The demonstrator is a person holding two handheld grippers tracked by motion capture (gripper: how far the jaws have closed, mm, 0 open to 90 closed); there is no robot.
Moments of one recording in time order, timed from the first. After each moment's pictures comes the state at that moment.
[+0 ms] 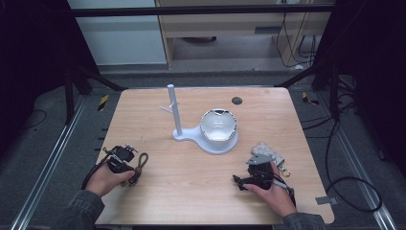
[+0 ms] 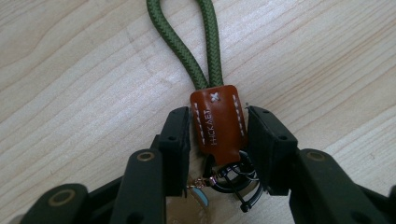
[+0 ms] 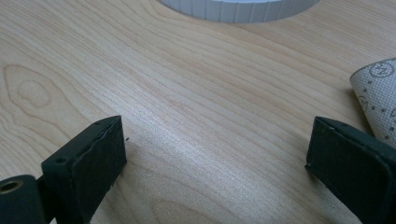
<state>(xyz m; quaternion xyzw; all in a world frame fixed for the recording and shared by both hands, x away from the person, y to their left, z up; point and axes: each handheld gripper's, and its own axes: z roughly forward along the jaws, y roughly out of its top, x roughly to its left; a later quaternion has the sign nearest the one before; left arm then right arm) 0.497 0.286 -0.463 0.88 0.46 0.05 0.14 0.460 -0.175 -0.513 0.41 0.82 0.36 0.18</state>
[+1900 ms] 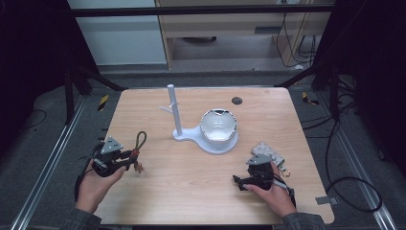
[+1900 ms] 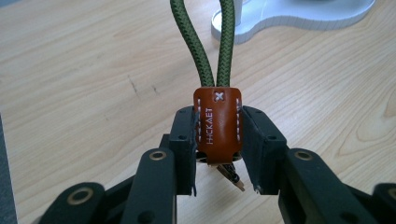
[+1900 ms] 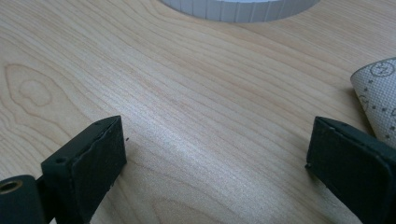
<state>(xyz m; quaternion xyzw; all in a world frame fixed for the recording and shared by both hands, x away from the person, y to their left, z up) 0.458 0.296 -0.410 0.82 0.41 0.22 0.34 0.459 -0.175 -0.513 0.41 0.82 0.36 0.18</state>
